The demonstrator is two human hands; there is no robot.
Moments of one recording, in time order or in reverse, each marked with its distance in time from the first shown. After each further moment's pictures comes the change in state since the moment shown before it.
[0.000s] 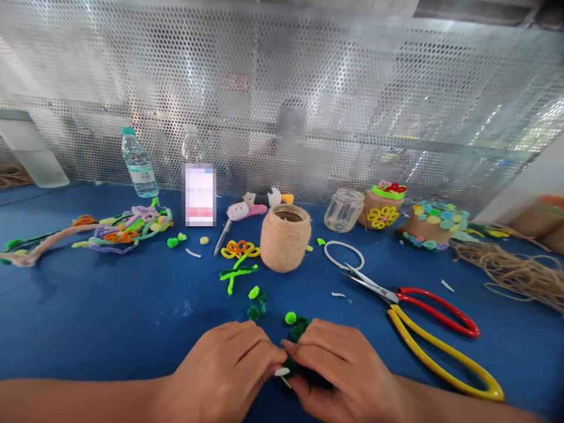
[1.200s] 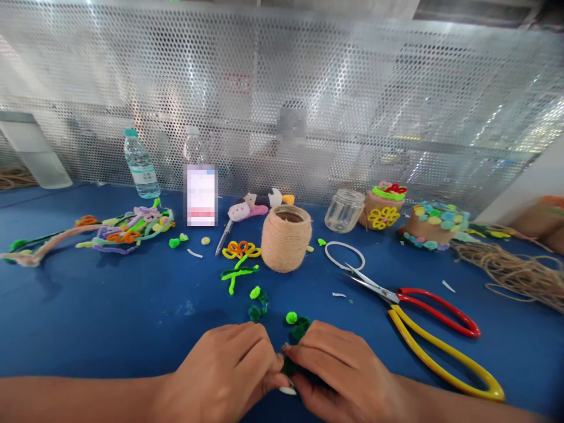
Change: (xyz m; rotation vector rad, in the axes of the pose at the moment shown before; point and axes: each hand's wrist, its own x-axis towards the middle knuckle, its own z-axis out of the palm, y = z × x) left_hand 0.001 0.000 -0.003 -0.045 -0.050 -0.002; right_hand -0.002 0.000 -0.004 0.043 -0.039 -0.063
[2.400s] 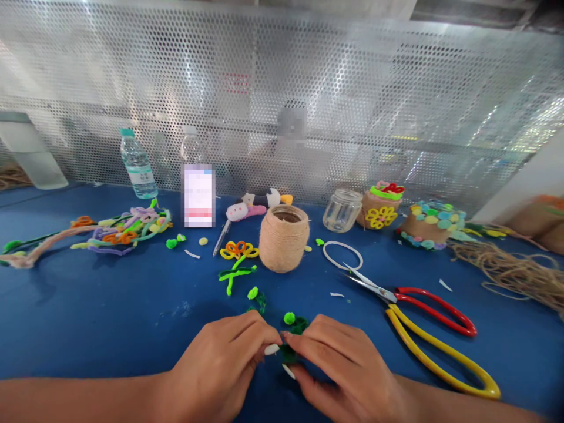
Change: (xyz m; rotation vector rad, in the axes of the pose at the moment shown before) left_hand 0.002 -0.003 0.005 -0.106 0.077 -0.113; right_hand -0.002 0.000 -0.002 -0.083 0.054 0.043
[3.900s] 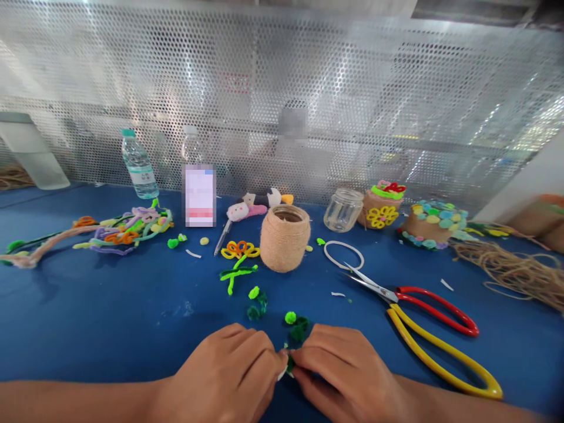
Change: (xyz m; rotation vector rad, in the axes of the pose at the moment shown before) left_hand -0.004 0.003 0.001 0.201 -0.020 0.264; right_hand 0.003 -0.004 0.000 0.028 -0.087 0.030
